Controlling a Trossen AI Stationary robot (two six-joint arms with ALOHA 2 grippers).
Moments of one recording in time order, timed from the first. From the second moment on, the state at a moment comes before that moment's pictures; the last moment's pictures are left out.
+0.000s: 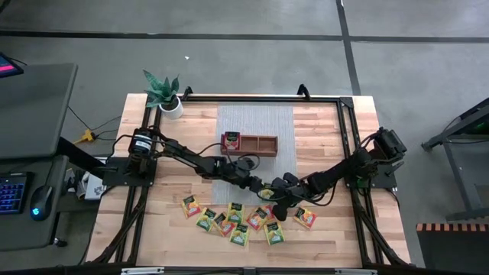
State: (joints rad) left arm -0.11 1.98 1.00 0.40 0.02 -1.18; right arm 0.39 1.75 0.74 0.05 0.23 0.81
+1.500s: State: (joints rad) left arm -0.07 2.05 1.30 -0.11 0.13 -1.23; right arm 0.39 1.75 0.74 0.10 0.25 0.82
